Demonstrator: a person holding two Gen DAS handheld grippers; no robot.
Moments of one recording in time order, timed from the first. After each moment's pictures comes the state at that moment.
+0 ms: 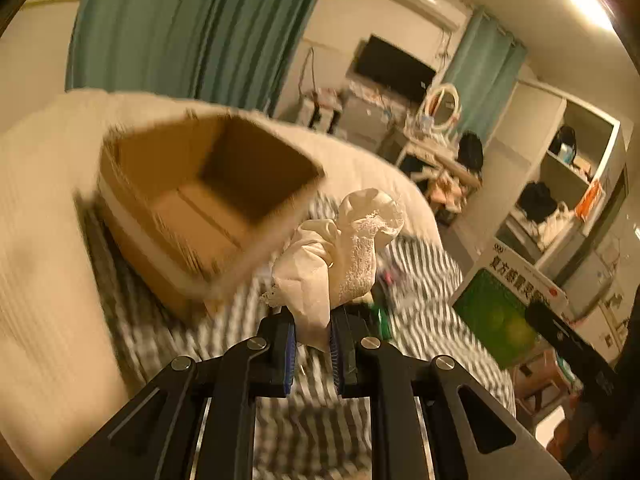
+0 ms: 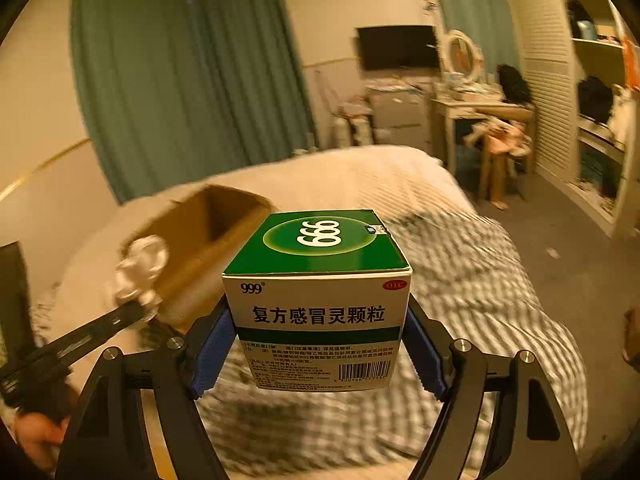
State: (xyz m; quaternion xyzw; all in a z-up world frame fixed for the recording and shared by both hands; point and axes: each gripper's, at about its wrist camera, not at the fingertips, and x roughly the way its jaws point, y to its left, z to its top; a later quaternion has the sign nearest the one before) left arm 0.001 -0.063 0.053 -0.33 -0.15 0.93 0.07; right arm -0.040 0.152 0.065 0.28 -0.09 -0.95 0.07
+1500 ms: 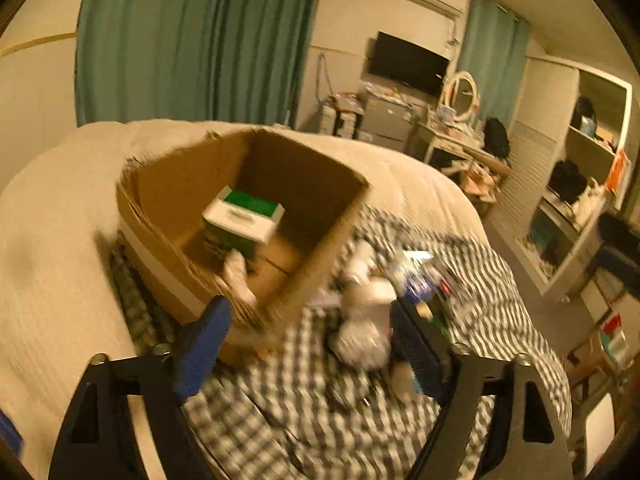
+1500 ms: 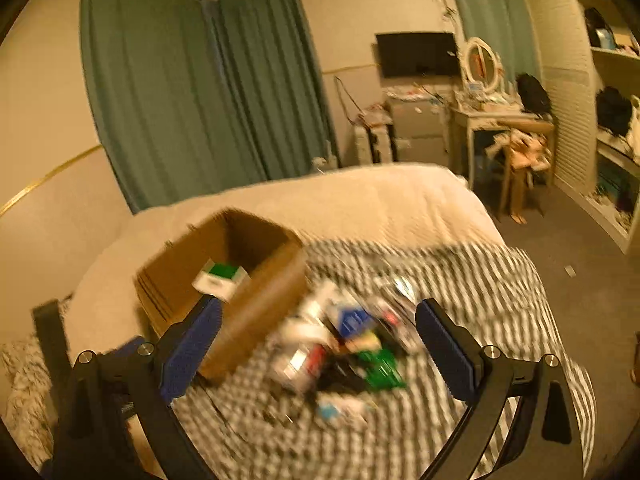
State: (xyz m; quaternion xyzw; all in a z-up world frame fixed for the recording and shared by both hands) left arm -0.025 -0.069 0.024 -0.33 -0.08 0.94 0.04; right arm -0.077 0.166 0.084 0.29 -0.10 -0.95 0.08
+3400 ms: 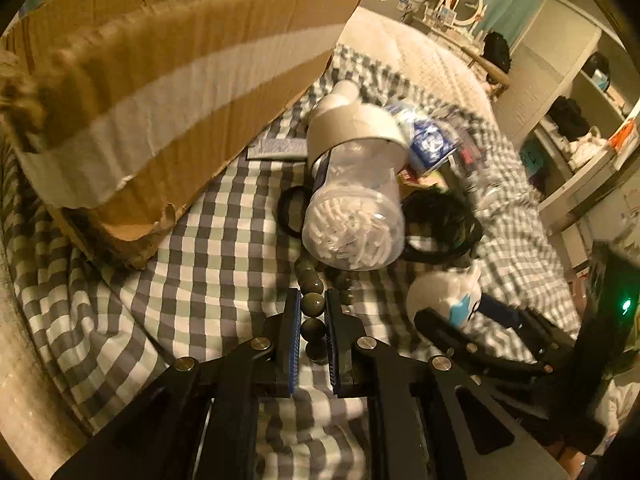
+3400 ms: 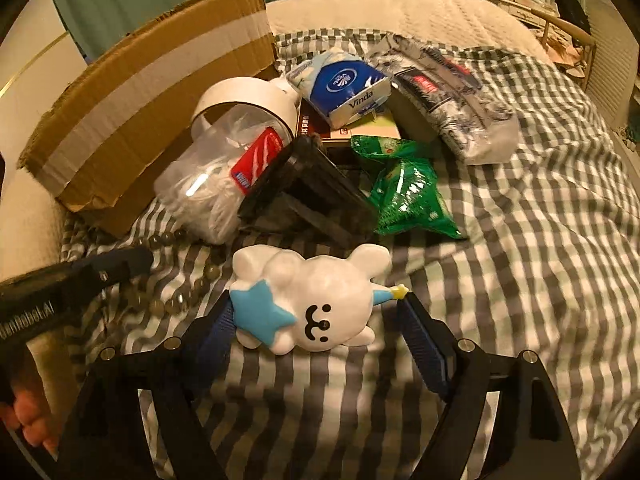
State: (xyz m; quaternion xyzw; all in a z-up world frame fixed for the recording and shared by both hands) left arm -0.077 -0.026 -0.097 -0.51 -0.09 0.85 0.09; right arm -0.132 0.136 -0.135 0.49 -0.05 -0.86 0.11
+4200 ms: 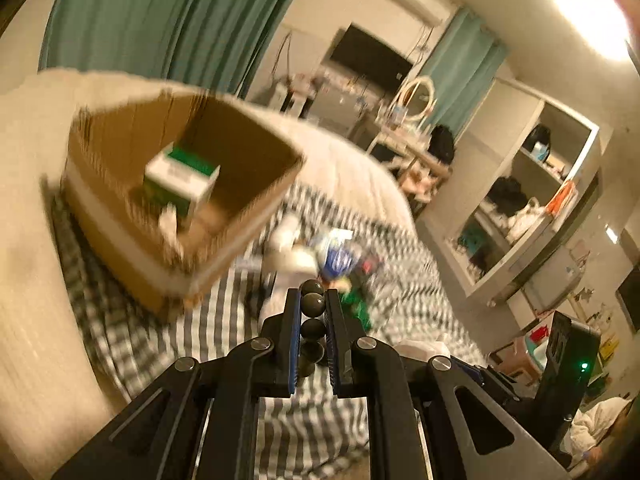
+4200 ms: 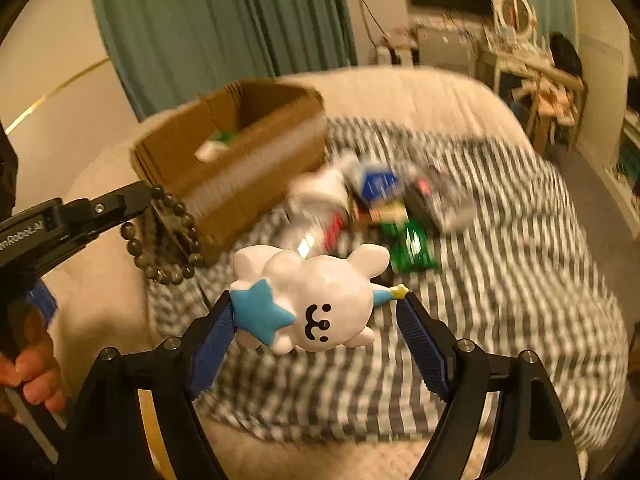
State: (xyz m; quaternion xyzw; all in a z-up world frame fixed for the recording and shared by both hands) left arm -0.006 -0.072 0.036 -0.34 -0.18 0.91 0.15; right arm -0.065 0.106 -0.017 0.39 -0.04 -0.91 0.13
